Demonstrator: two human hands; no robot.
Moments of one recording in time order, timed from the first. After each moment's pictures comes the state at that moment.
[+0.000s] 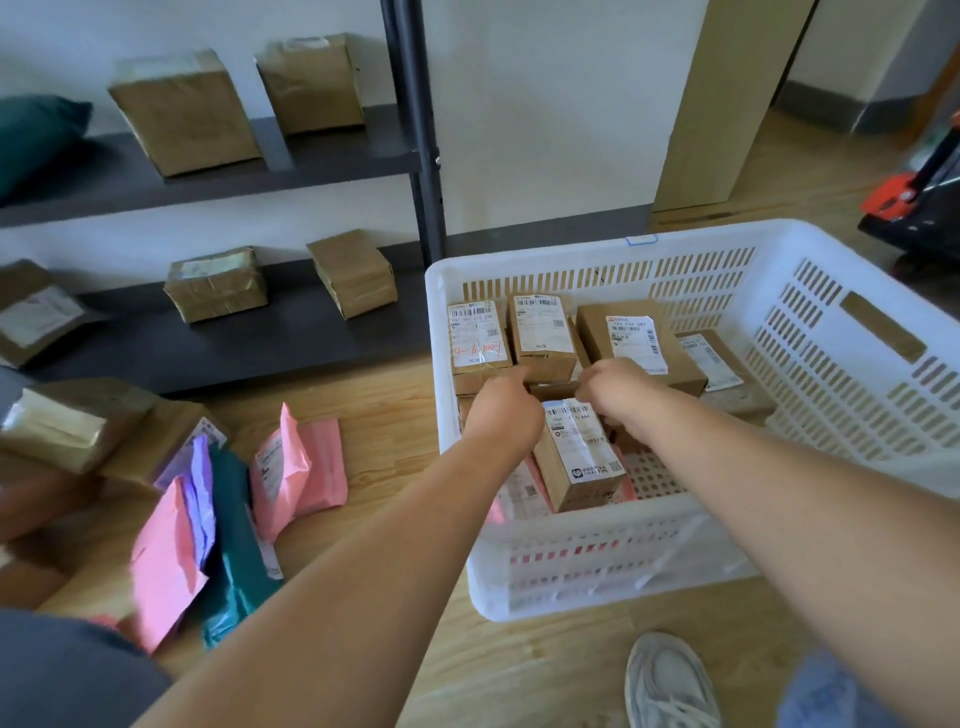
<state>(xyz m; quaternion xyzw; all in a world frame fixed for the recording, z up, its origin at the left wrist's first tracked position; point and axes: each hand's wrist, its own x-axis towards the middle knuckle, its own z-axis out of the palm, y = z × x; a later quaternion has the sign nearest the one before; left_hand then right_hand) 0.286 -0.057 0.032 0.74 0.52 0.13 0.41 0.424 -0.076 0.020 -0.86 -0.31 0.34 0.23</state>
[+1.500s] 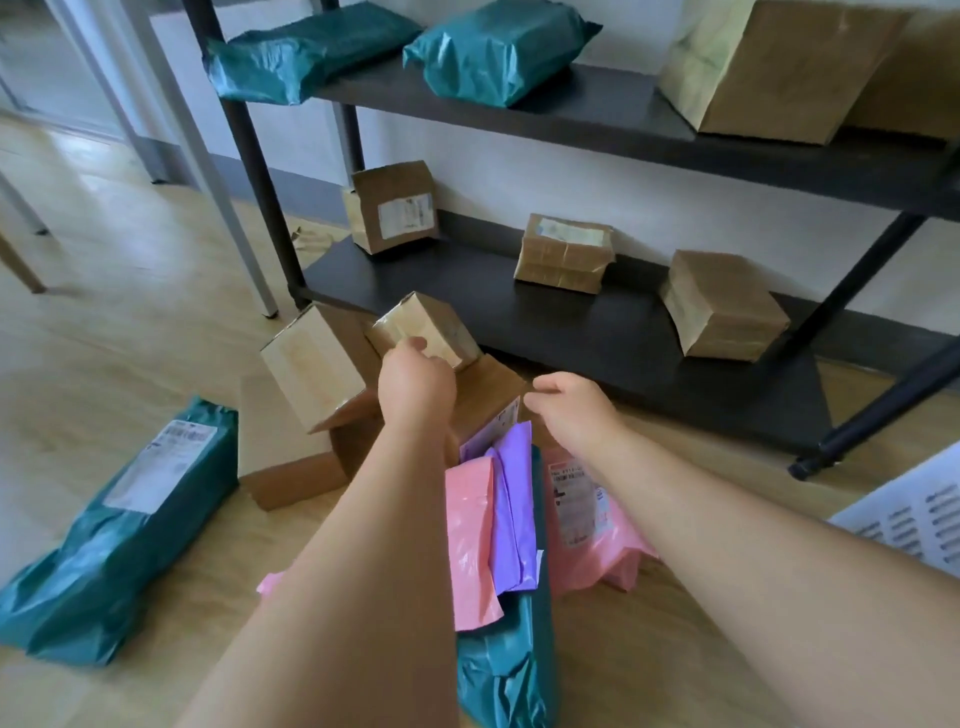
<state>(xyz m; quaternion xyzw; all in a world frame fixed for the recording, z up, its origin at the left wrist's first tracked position) -0.162 0.172 -0.033 0.34 0.81 0.40 0.28 -0.016 0.173 -0.044 -0.67 -0.57 0.42 0.23</state>
